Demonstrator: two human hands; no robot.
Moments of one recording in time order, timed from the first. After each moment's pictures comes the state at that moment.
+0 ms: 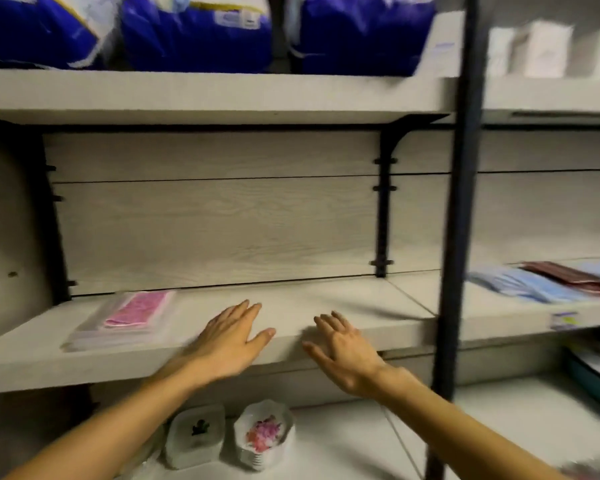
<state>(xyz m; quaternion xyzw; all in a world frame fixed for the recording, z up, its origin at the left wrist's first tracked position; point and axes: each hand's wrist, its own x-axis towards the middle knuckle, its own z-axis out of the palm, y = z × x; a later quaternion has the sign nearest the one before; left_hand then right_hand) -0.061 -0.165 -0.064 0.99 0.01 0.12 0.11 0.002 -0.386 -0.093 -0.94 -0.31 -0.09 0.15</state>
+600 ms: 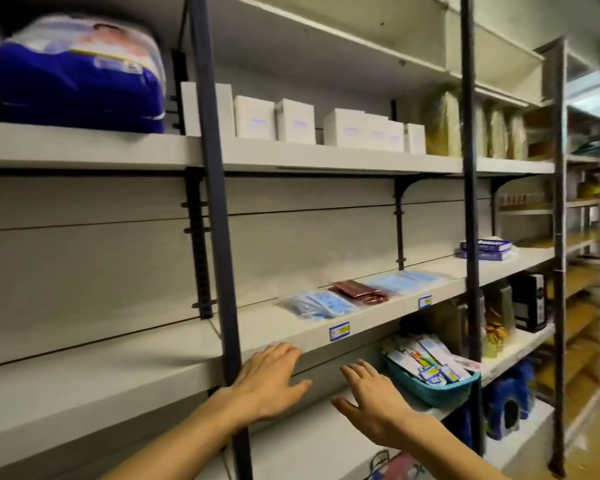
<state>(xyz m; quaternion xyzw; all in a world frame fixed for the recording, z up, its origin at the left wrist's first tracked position) 0.013 -0.560 -0.068 0.96 -0.27 0.13 0.01 -0.020 -0.769 -0.115 -0.99 -0.07 -0.08 0.13</state>
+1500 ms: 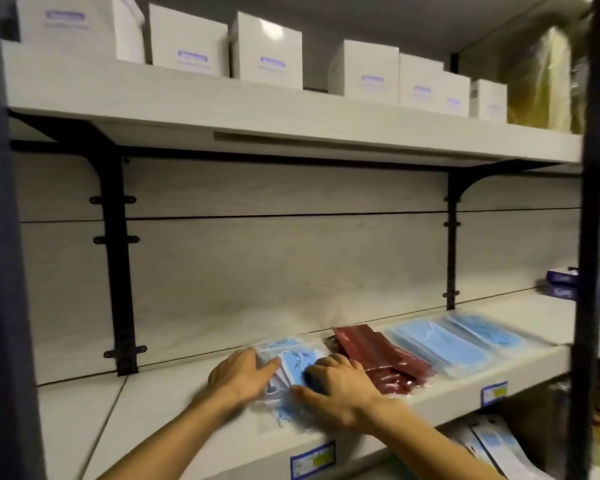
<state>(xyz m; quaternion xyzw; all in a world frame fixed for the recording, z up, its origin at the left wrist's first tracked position) 0.346 -0.652 -0.073 0.97 0.04 0.12 0.22 0.322 -0.860 -0.067 -0.97 -0.21 -0.06 0.10</state>
